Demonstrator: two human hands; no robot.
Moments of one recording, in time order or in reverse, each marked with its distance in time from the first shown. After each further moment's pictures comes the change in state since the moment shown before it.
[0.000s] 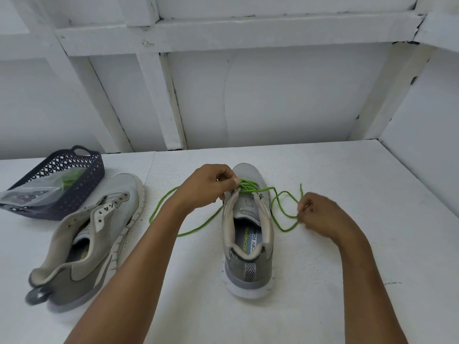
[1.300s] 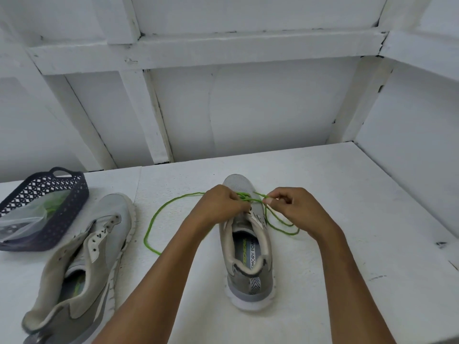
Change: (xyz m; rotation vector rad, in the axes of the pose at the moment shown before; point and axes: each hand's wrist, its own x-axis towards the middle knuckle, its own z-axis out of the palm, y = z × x) left_hand 0.012 0.016 0.027 0.102 -0.096 -0.213; right_hand -0.006 -0.043 0.006 0.199 0.016 -0.281
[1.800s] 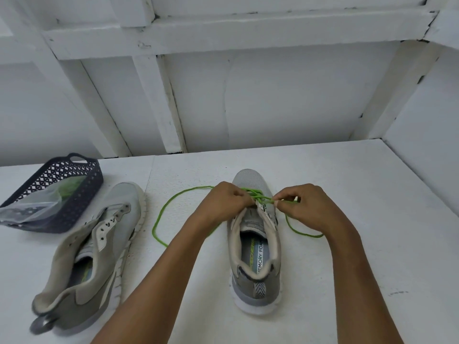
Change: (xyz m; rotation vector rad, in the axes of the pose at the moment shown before) left_hand 0.001 -0.014 0.002 -0.230 0.018 -0.056; right_hand 0.017 0.001 -0.001 -0.222 -0.053 0.001
